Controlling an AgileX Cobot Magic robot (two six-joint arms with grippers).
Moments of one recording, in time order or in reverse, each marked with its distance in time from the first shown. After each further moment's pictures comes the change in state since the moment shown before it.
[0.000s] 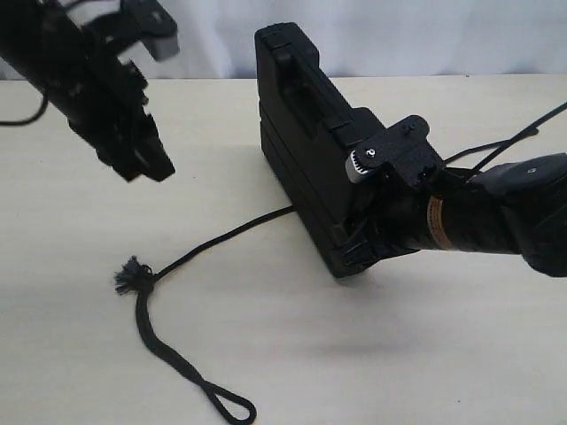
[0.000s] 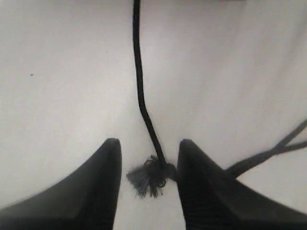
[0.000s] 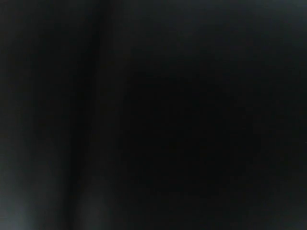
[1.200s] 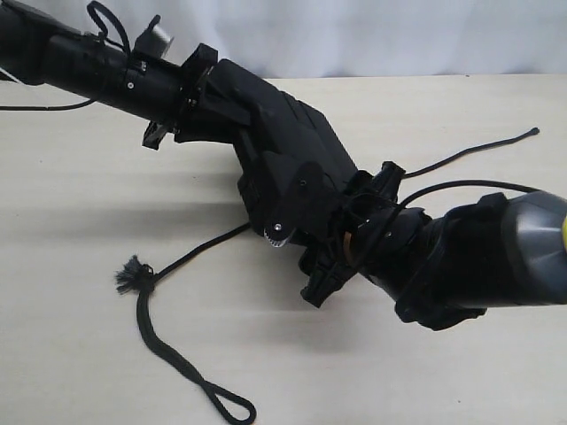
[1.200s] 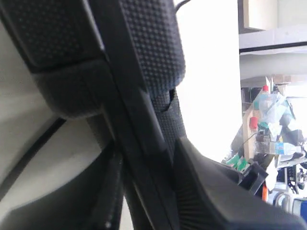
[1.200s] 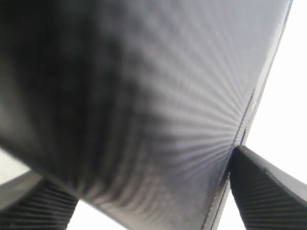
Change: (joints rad) left arm 0.177 0.399 -0.113 -0.922 0.005 -0.247; right arm 0.307 0.220 -0.096 0.020 0.515 -0.312
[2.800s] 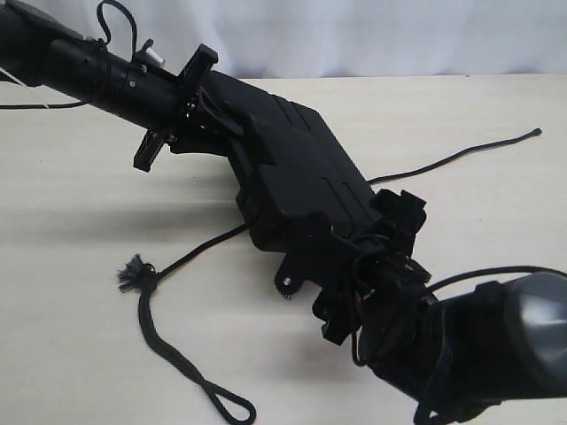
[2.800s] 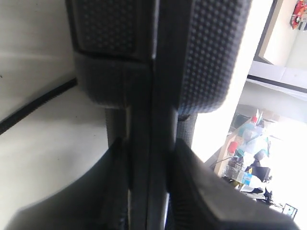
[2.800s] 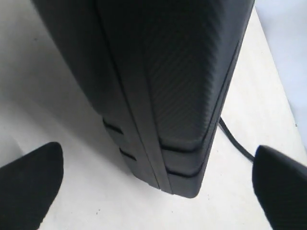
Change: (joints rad) left arm 0.000 0.000 0.000 0.083 0.000 -0.401; right arm 0.175 -0.007 0.144 -0.015 0.277 0.103
